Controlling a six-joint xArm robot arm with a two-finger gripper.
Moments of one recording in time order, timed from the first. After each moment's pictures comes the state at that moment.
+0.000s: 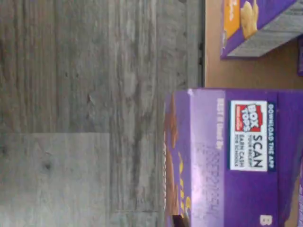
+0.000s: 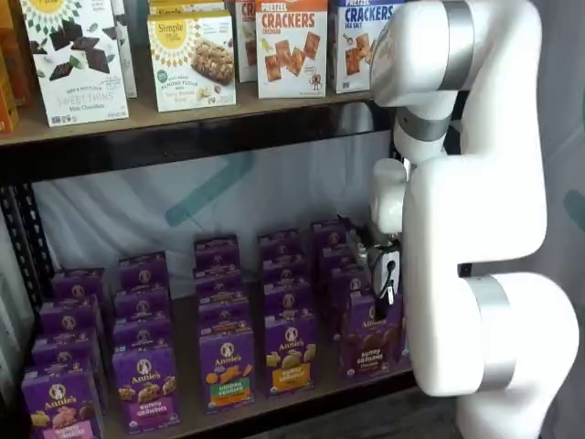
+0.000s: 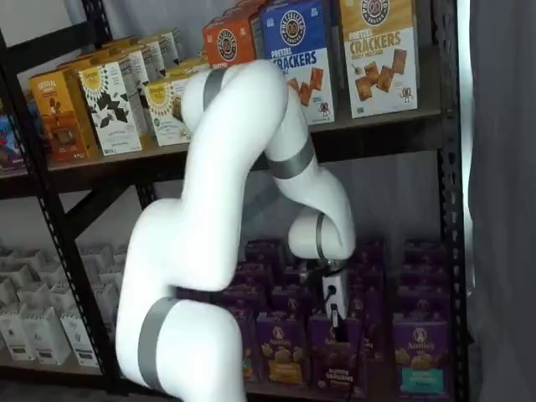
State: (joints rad) arm -0.19 0.63 -1.00 -0.06 0.34 -1.70
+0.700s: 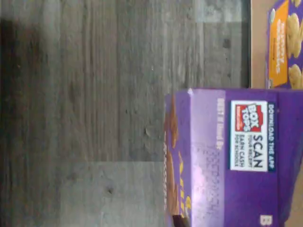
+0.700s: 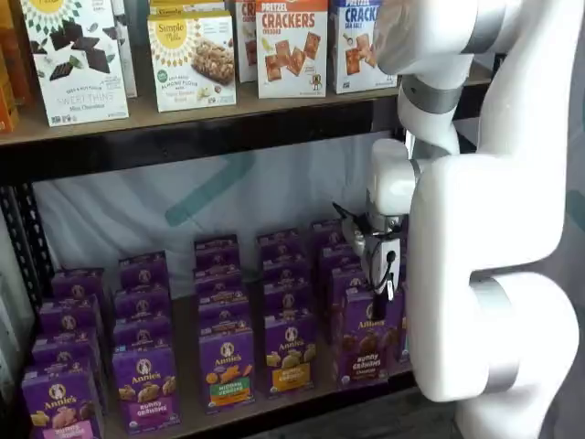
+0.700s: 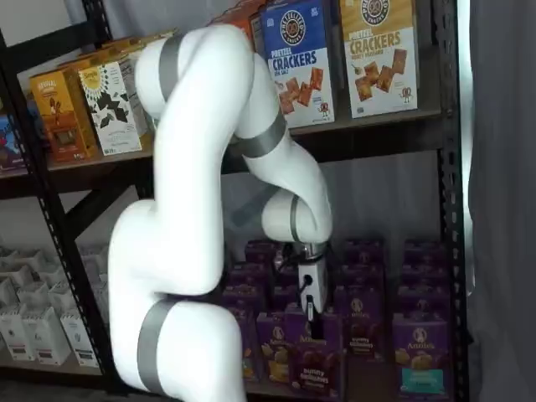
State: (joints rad) arm -0.12 0.33 -0.74 0.03 0.45 -1.71
